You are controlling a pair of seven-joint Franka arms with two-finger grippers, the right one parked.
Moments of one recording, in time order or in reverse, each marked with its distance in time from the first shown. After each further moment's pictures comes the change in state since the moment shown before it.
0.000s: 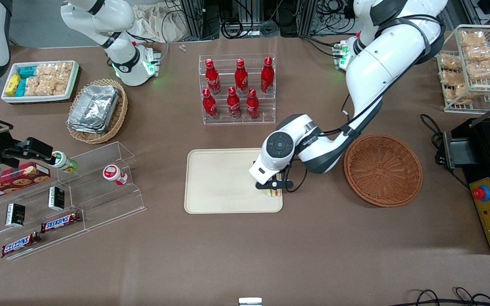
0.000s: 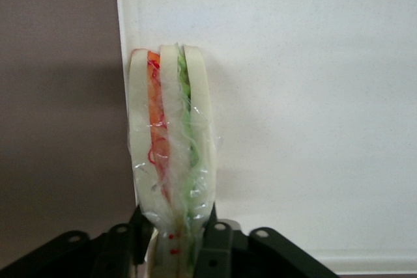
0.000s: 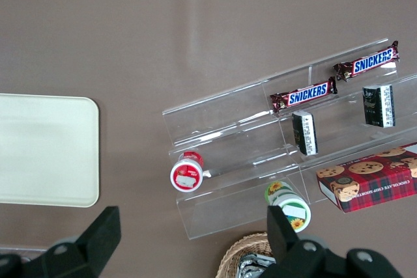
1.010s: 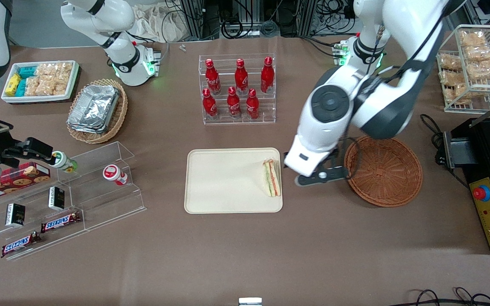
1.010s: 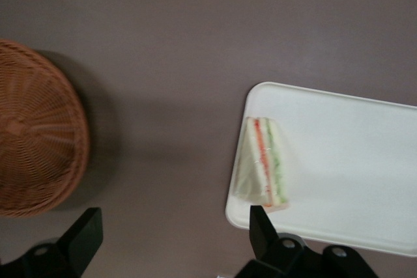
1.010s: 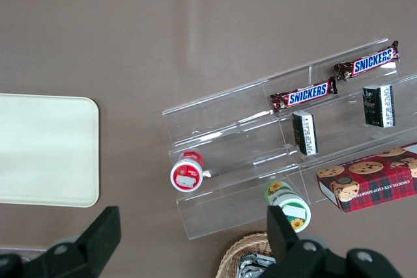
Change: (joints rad) arm 0.007 -0.411 0.191 0.135 -0.240 -0.362 0.130
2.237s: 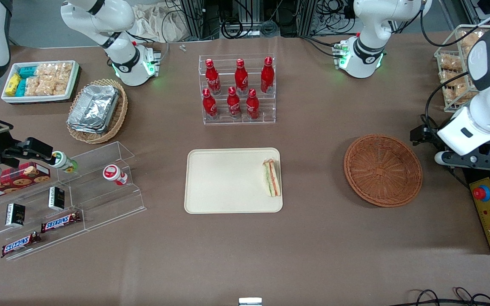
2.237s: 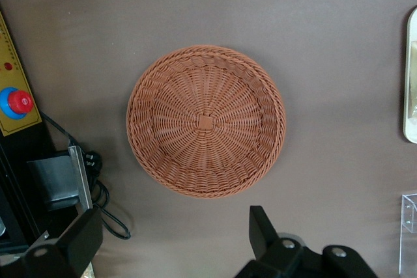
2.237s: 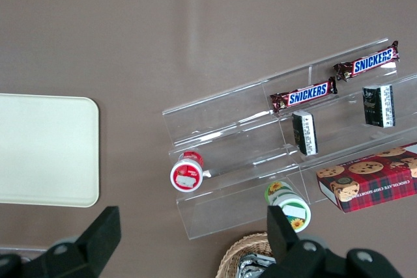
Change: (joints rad) arm 0.003 -0.343 0.560 -0.257 -0.193 -0.085 0.910
